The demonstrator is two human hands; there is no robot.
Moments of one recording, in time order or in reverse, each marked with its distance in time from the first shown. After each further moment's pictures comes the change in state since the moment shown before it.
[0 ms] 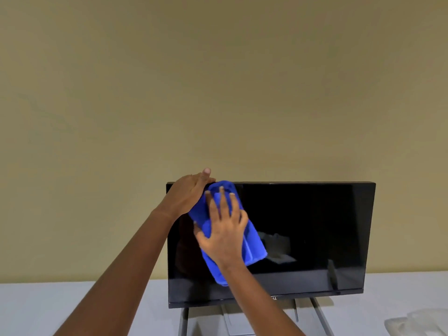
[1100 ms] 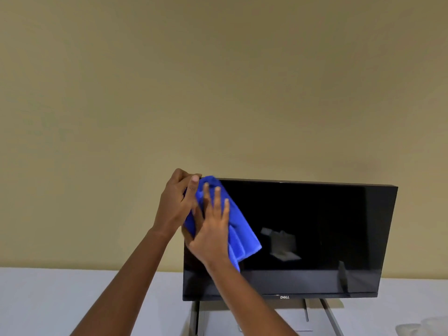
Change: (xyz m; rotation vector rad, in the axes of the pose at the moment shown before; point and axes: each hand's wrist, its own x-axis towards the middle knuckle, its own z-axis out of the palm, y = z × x) left_hand -0.045 -0.040 -0.010 -0.180 0.425 0.024; right_hand -0.005 -0.054 0.024 -0.036 -0.083 -0.129
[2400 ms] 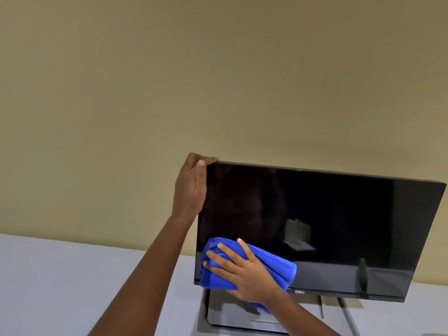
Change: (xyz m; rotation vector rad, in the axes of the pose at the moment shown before) left_hand -0.006 -0.011 0.017 -0.139 0.160 0.060; right_hand -0.105 0.088 0.041 -0.343 -0.140 -0.831
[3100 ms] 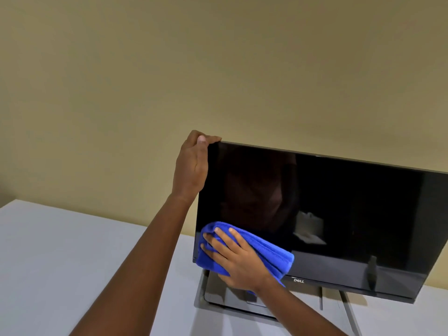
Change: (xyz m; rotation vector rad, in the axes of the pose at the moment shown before) left_hand -0.002 0.005 0.003 0.048 0.074 -0.039; right_hand 0.007 -0.013 -0.003 0.239 0.019 -0.027
